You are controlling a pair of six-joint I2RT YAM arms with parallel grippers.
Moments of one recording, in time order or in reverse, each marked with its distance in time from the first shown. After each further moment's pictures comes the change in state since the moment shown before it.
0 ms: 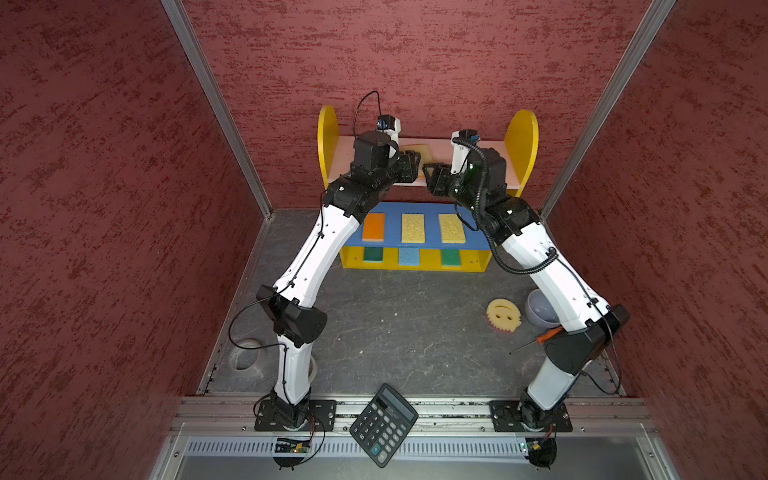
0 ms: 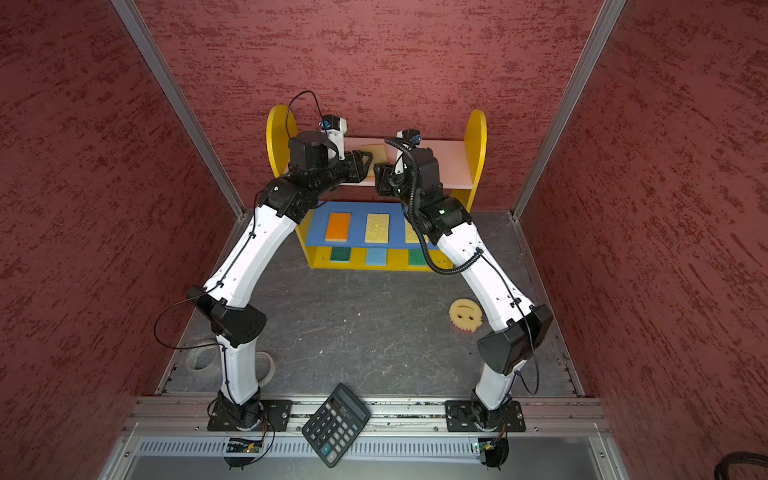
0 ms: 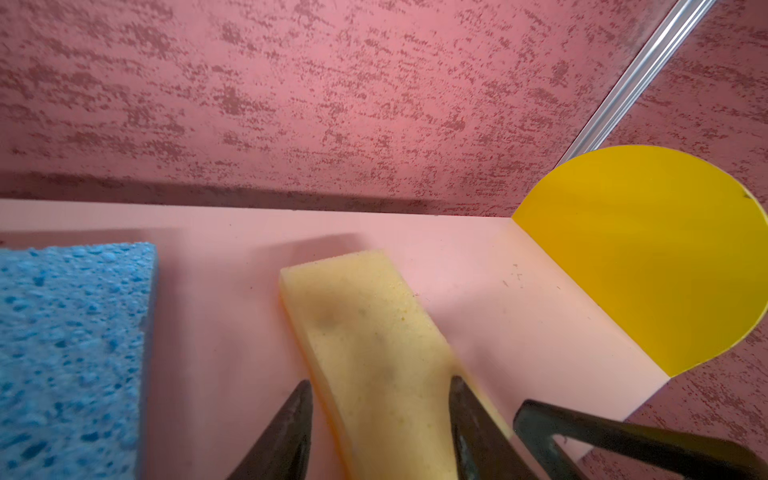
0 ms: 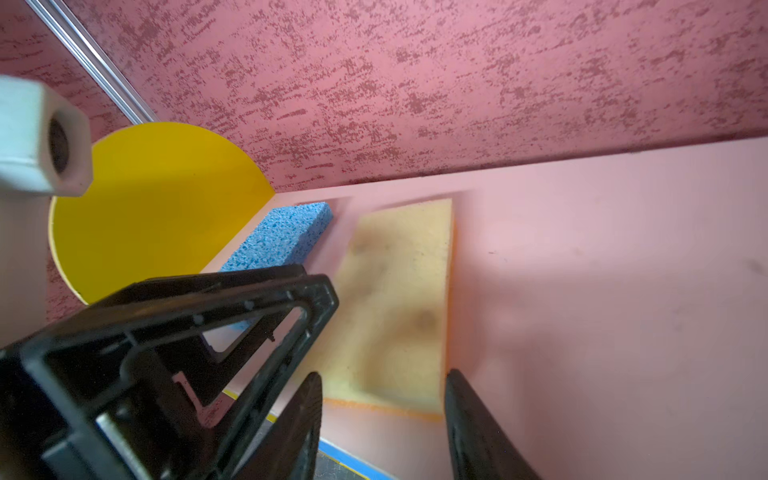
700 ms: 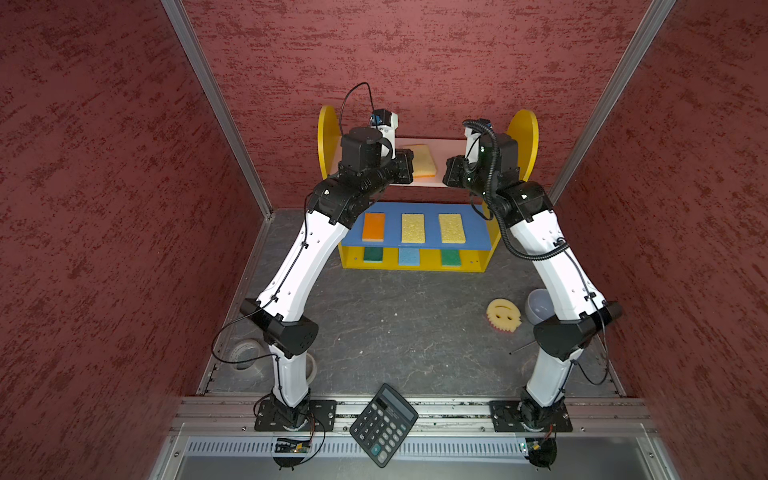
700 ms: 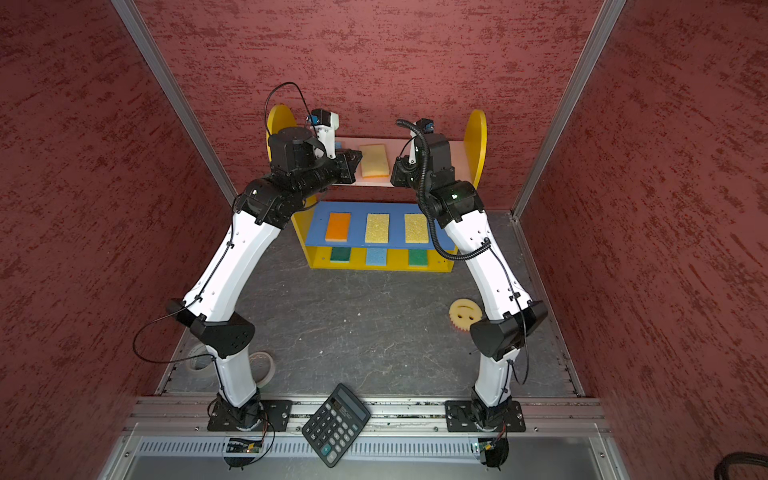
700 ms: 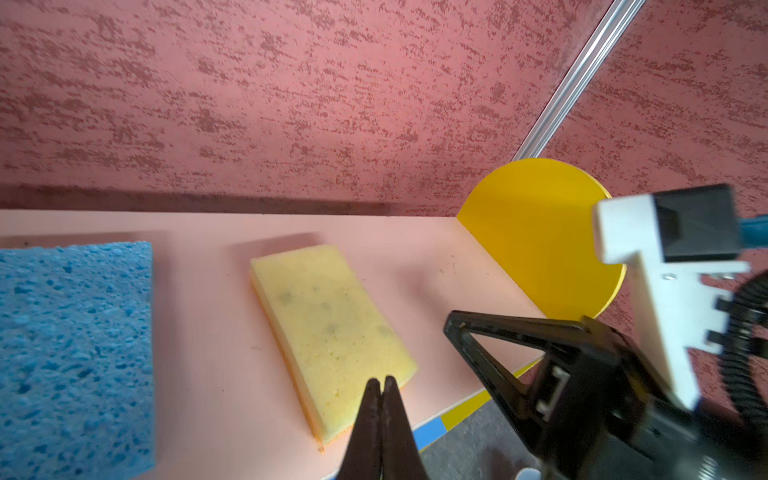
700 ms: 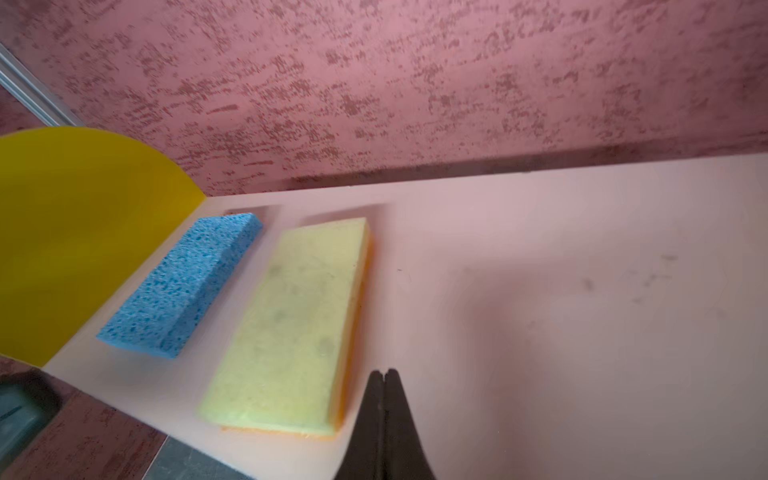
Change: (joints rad) left arm -0.021 -0.081 -0.004 -0.079 0.064 -0.031; right arm -0.086 0.117 0.230 -0.251 0.013 -0.038
